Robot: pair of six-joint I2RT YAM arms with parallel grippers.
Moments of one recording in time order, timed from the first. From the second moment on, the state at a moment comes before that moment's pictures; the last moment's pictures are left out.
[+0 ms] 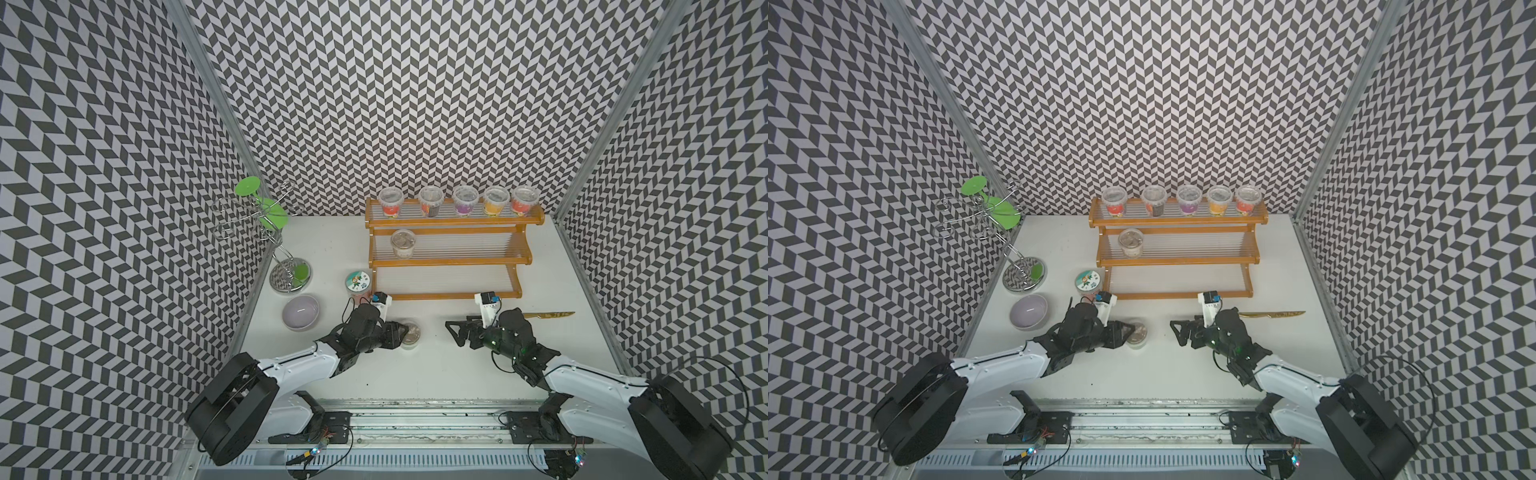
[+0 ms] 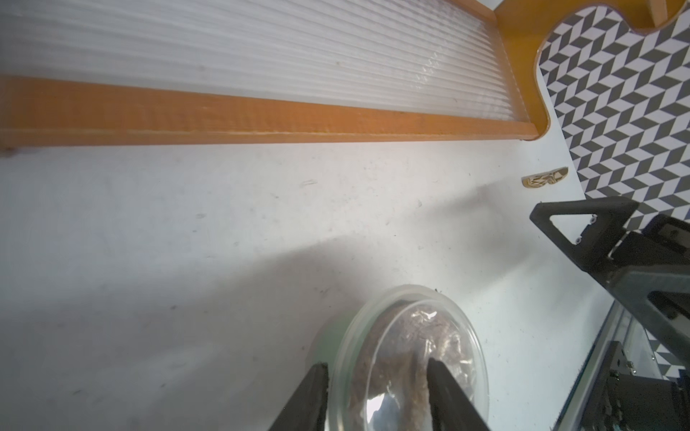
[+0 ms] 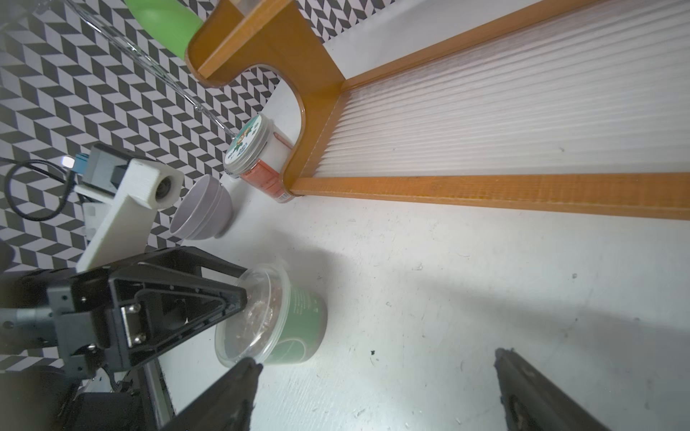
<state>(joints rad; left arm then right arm) -0.71 1.29 0.42 0.23 0.21 -0.60 0.58 1.10 0.23 0.42 -0.21 0.54</state>
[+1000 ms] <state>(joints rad) -0.87 1.55 0.64 0.27 0.20 -0.56 0.57 1.03 0.13 0.37 -0.34 0.50</state>
